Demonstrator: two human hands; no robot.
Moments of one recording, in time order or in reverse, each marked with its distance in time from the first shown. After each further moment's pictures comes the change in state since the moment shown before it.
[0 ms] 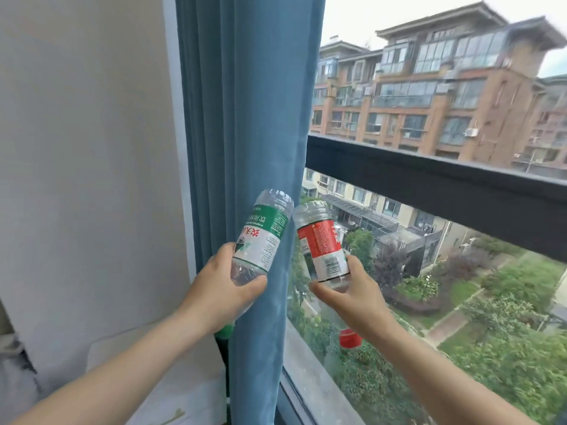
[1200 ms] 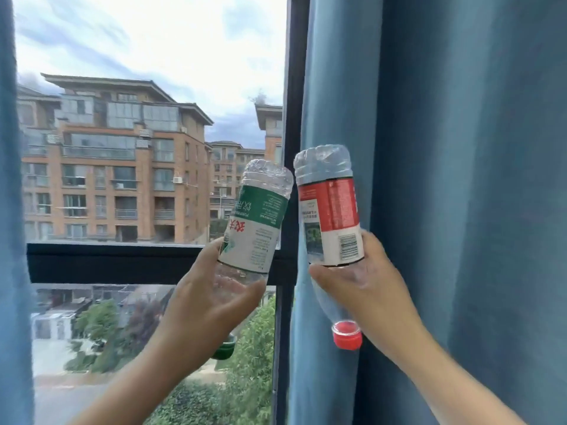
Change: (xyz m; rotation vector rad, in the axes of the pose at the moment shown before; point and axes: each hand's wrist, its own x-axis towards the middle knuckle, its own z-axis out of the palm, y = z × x) left_hand -0.070 0.226 -0.053 -0.653 -0.605 0.838; right_hand -0.230 -0.230 -0.166 -0.167 0.980 0.079
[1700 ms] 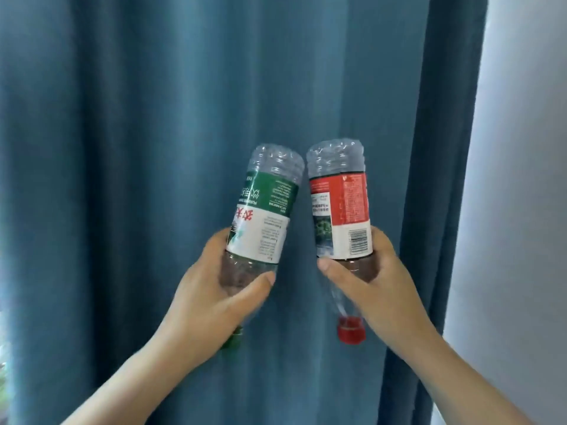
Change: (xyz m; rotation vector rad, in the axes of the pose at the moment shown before) left_hand -0.038 0.153 0.229 -0.410 -0.373 0.171; right_hand -0.112 -0.005 -0.263 -0.283 0.404 0.044
